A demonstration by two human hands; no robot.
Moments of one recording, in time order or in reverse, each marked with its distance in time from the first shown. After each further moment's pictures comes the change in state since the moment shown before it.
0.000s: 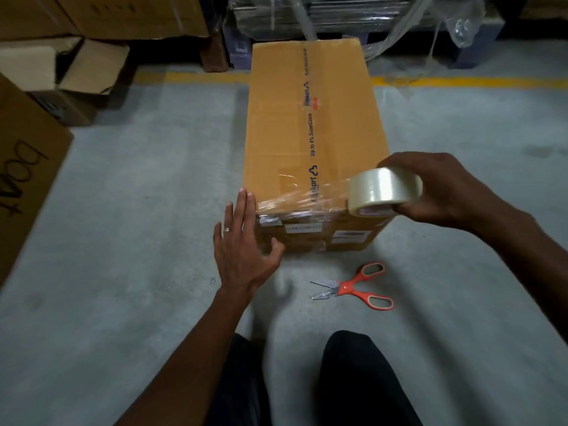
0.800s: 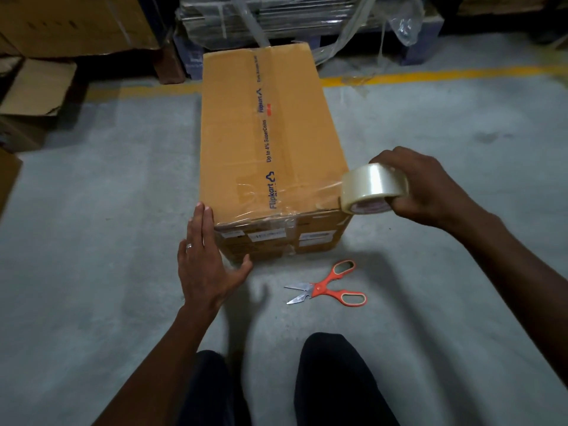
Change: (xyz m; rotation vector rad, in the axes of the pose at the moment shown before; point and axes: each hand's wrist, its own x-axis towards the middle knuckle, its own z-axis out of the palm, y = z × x) left_hand 0.003 -0.004 0.006 0.066 -0.026 0.055; right_hand -0.041 0.049 -0.004 -0.024 0.102 0.175
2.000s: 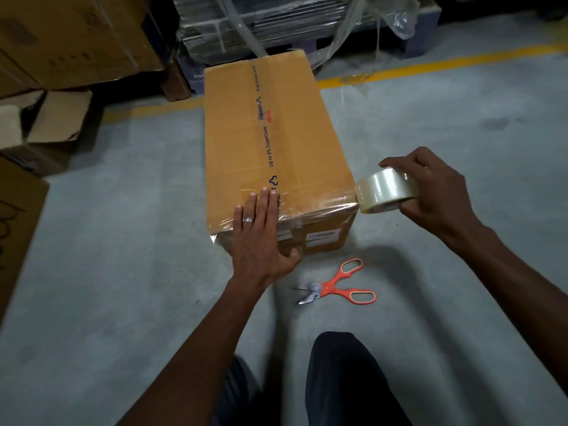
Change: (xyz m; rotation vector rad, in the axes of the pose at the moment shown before) left_hand 0.031 0.085 0.007 0.298 -0.169 0.248; right_hand -0.034 0.008 0.013 -0.074 0.247 0.163
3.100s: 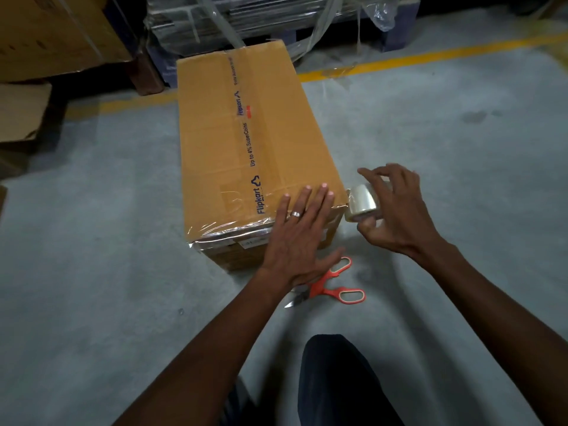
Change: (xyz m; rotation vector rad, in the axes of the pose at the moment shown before) left_hand 0.027 0.067 0.007 -0.060 0.051 0.413; right_hand -0.022 0.004 0.053 -0.087 -0.017 0.006
